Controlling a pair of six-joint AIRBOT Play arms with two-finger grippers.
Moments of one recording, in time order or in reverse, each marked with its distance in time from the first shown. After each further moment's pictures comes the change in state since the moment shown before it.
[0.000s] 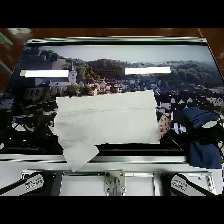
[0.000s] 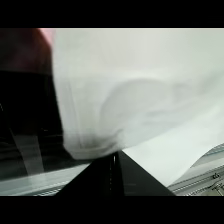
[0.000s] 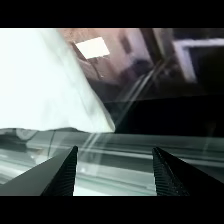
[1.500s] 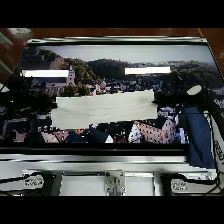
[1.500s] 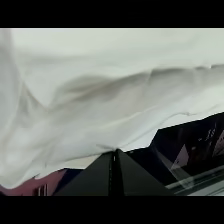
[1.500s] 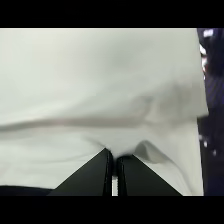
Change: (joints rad) left arm -0.085 -0.208 0.707 -0.129 -0.021 -0.020; right arm 0.373 -0.238 0.536 0.148 -0.359 0.051
